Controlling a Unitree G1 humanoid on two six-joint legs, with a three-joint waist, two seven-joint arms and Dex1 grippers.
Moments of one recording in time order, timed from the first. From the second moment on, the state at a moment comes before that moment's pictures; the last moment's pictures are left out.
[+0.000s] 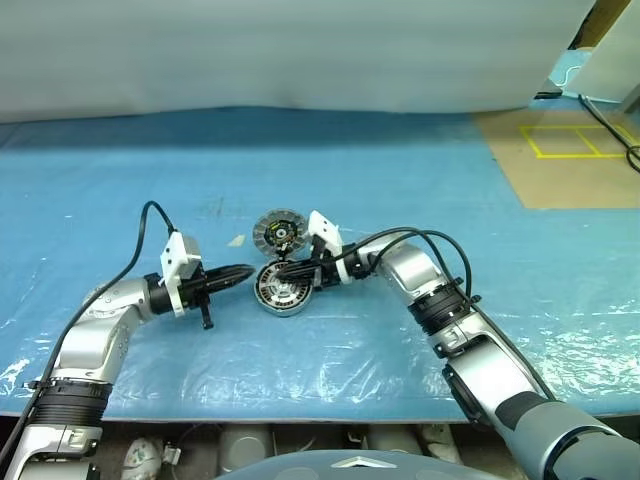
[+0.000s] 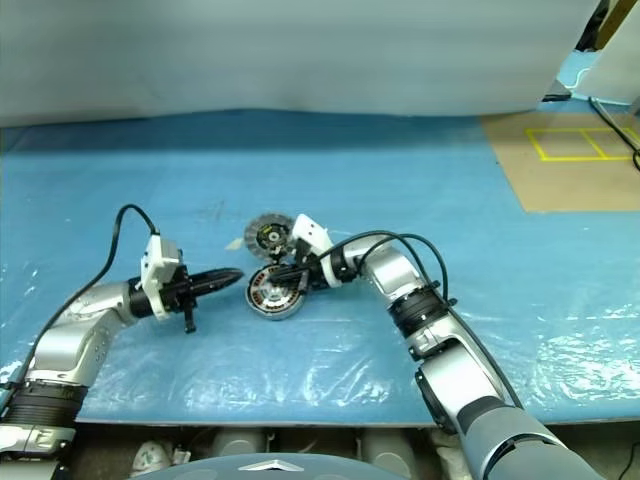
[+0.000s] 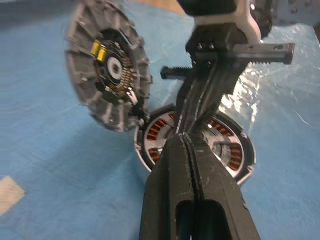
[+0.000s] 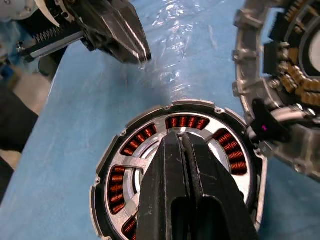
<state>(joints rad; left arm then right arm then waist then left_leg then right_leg) -0.16 0.59 0.09 0.04 -0.52 0.20 -1.13 -0.72 -0.21 0.35 0.40 0.20 0.55 1.14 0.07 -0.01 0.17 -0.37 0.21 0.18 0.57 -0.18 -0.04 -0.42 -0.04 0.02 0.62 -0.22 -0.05</state>
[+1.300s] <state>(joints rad) -0.86 0.30 -0.05 0.90 -0.25 0.03 -1.50 -0.21 -0.61 0.12 -0.41 0.37 0.64 0.87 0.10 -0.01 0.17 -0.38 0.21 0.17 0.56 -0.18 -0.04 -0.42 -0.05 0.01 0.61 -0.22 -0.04</state>
